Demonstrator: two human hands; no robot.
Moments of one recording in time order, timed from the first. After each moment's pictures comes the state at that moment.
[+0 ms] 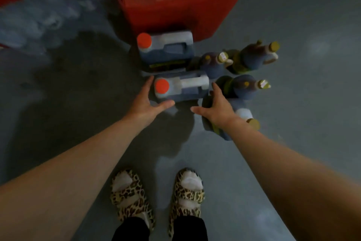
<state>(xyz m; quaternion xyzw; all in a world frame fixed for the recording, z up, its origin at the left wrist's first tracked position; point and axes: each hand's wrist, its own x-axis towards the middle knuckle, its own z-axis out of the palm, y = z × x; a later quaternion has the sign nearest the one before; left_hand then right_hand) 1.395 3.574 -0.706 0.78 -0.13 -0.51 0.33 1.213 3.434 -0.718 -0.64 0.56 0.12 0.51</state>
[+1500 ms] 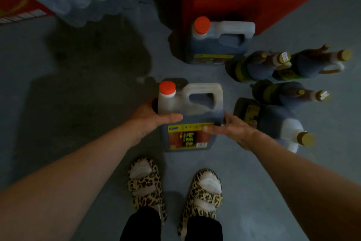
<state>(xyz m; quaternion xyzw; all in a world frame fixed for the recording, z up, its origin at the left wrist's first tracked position) 1.431 3.673 -0.709 0.71 -0.03 -0.59 0.38 1.235 3.491 -0.742 -0.50 0.47 0.25 0.68</state>
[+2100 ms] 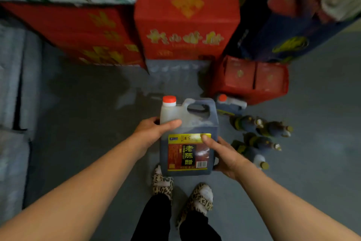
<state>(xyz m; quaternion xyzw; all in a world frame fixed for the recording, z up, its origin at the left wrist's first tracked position) 1.478 3.776 -0.385 0.73 0.11 -0.48 0.48 1.318 3.588 -0.428 -0.48 0.45 0.25 0.71</state>
